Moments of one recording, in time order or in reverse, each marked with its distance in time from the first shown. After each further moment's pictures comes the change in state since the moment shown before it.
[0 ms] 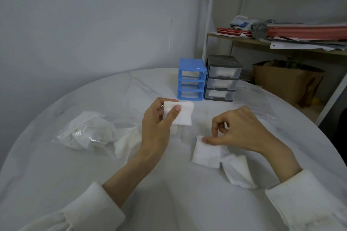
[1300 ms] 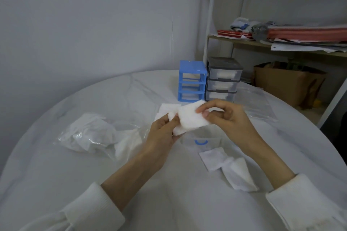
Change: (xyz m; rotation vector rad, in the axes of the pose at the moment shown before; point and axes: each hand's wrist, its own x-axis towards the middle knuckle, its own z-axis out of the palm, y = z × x) left_hand -0.002 -0.006 0.008 -0.409 -0.145 -0.402; right_hand 0.006 -0.020 0.009 0.959 0.212 -0.043
